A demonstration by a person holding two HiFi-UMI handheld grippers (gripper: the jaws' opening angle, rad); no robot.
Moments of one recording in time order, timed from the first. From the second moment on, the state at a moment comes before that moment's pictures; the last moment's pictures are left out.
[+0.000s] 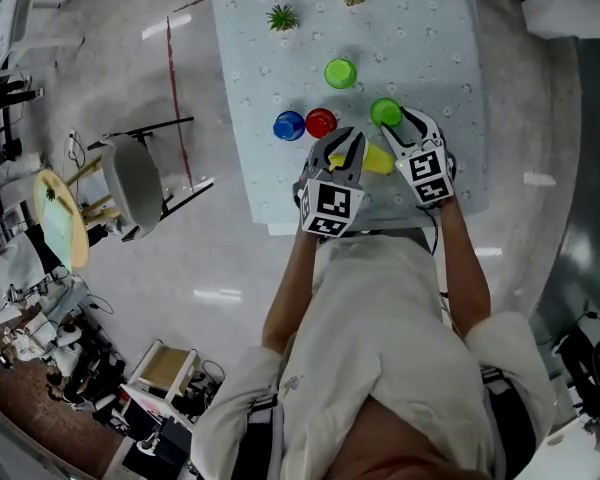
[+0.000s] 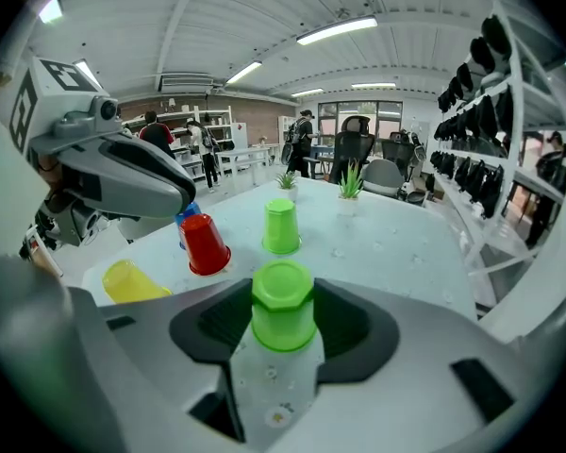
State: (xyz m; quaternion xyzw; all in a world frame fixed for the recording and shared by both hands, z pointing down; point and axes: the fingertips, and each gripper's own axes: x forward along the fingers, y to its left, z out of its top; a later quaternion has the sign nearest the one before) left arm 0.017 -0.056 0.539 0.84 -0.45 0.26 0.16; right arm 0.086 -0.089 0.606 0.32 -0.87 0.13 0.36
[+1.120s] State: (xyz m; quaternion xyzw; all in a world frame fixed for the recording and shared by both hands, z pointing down) left arm -0.019 -0.041 0.539 0.82 -0.48 0.25 0.18; right arm 0.037 -0.070 0.600 0.25 -0.89 0.11 0.37
